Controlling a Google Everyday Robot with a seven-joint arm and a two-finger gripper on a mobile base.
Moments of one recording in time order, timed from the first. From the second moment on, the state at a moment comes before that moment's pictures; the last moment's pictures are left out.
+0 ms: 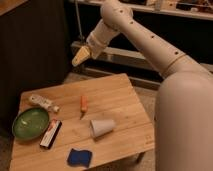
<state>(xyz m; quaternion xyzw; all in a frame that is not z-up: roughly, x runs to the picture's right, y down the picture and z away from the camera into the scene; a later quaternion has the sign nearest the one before) -0.081 -0.141 0.674 -0.37 -0.16 0.41 0.82</state>
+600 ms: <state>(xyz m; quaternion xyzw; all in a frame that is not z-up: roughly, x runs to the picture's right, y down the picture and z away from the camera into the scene) -0.028 -0.084 0.641 -0.36 -0.19 0.33 0.85</state>
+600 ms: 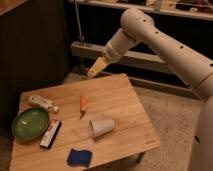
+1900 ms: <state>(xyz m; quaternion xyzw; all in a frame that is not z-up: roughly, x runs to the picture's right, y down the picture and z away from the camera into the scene) -0.006 0.064 0.652 -0.29 -0.25 0.25 0.89</state>
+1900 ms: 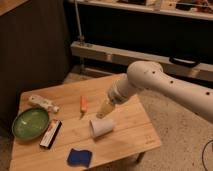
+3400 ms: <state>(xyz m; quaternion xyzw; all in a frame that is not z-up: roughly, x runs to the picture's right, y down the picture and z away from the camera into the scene) 0.014 0.090 0.688 -0.25 -0.28 0.01 0.93</state>
